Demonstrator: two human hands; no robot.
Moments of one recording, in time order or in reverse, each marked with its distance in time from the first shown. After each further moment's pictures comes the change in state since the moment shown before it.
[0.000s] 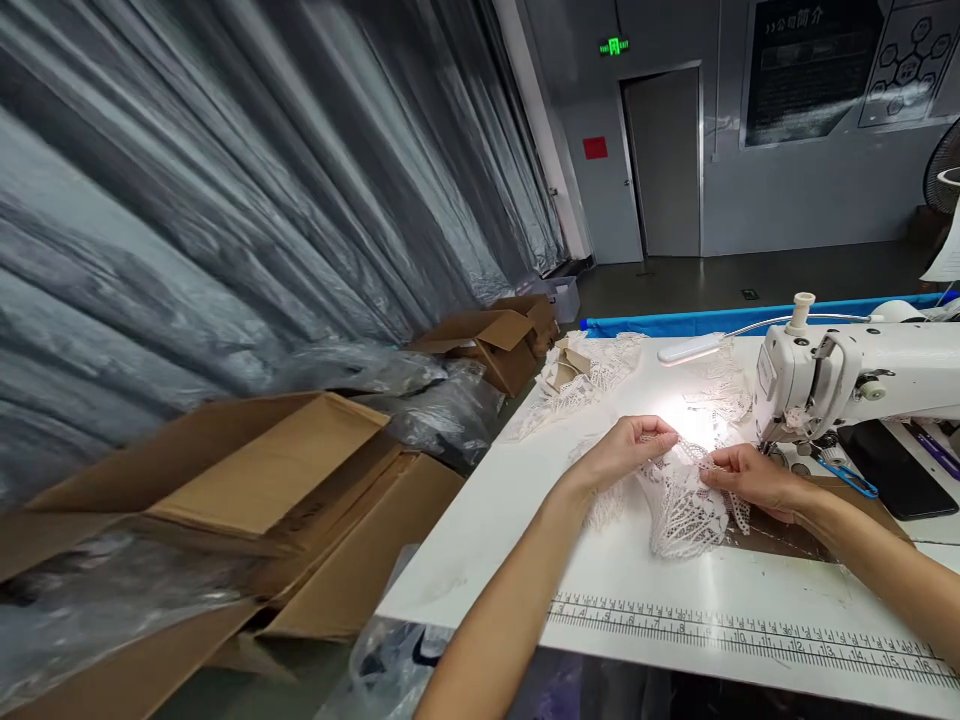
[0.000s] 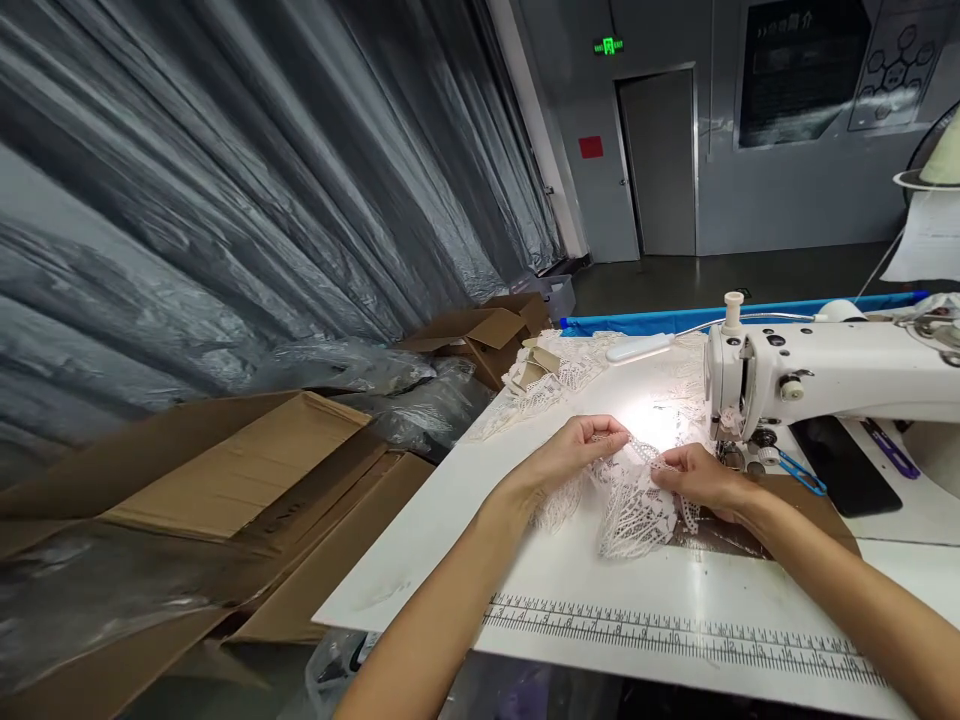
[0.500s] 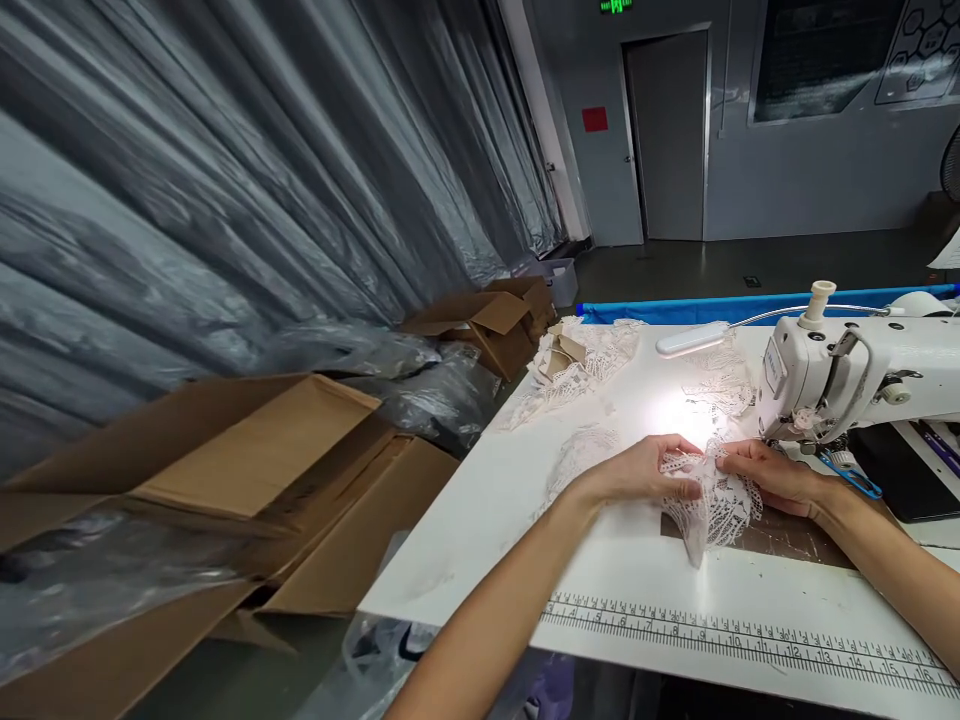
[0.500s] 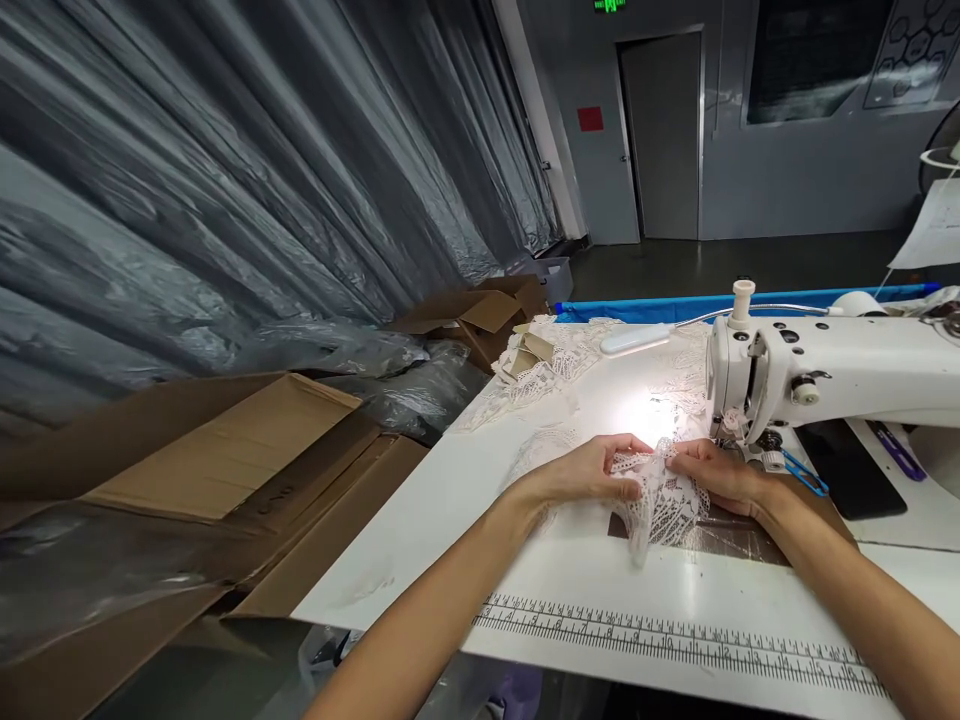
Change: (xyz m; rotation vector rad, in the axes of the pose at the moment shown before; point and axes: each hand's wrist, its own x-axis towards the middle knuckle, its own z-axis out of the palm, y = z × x) left_hand 0.009 -0.021 0.009 0.108 -0.196 -0.124; right_hand 0.004 0.009 -0.021 0.122 -0.083 0.063
